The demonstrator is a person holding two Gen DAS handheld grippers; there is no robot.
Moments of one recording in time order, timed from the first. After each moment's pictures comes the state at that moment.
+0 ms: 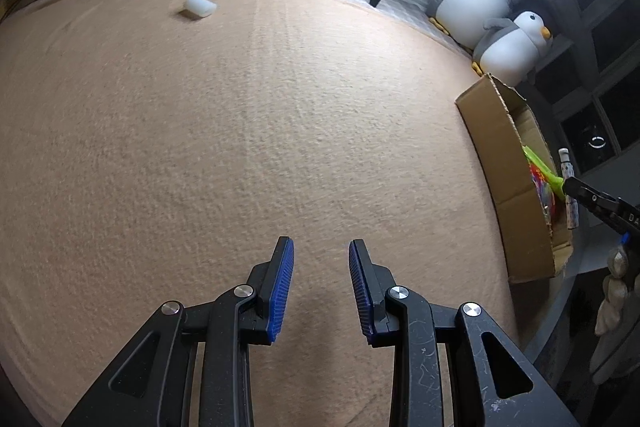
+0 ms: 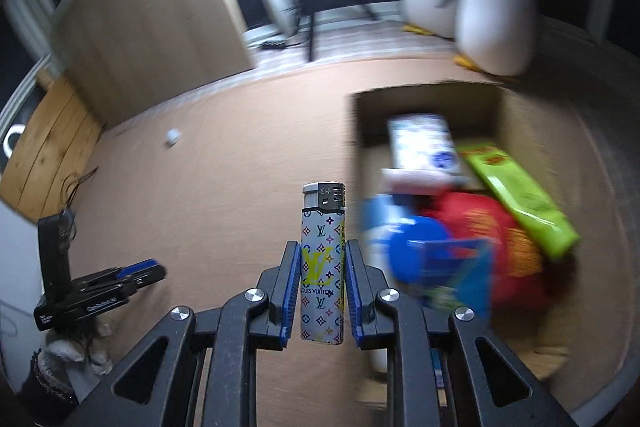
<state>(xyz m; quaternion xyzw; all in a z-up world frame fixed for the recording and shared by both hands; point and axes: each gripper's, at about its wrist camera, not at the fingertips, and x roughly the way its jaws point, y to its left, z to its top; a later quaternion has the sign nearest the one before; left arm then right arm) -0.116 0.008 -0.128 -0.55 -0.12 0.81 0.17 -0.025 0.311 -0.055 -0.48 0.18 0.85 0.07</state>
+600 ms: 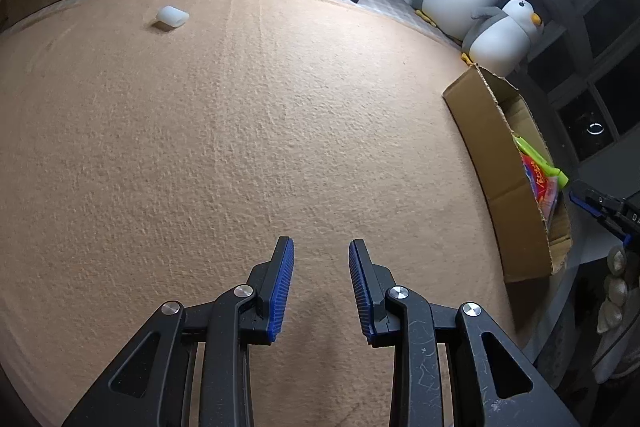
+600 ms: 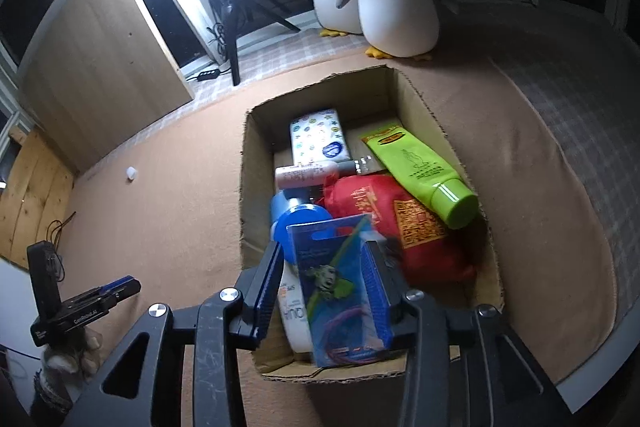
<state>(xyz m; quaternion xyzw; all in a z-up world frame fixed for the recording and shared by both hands) -0.121 0.027 -0.125 -0.55 -0.10 0.81 0.18 0.012 0.354 -0.053 -0.46 0.22 0.85 0.13</state>
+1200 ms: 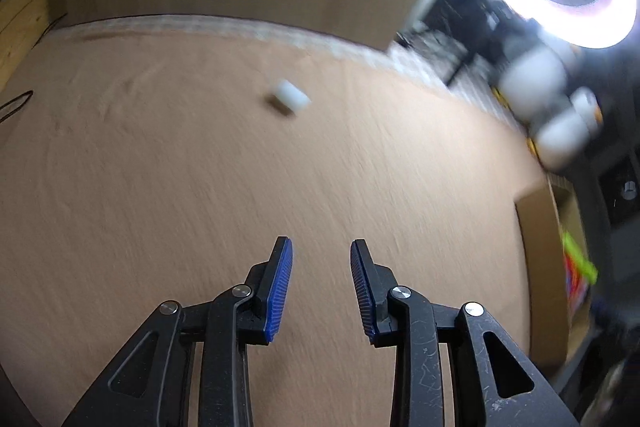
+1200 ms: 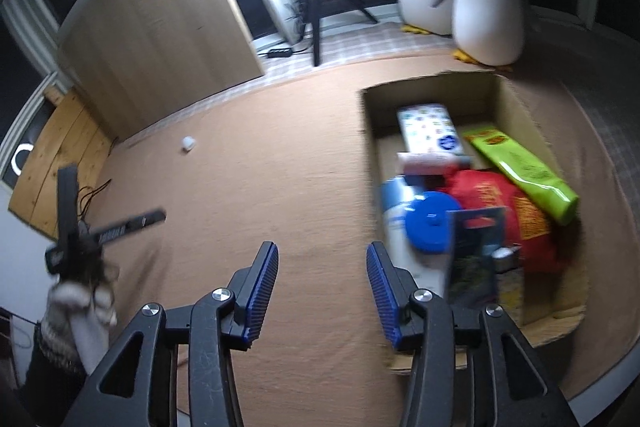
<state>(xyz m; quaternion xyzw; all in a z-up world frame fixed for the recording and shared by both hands) -0.196 -0.062 -0.104 -0.52 -0.15 0.84 0.07 -0.018 0.270 -0.046 -0.47 0.20 0.86 0.05</state>
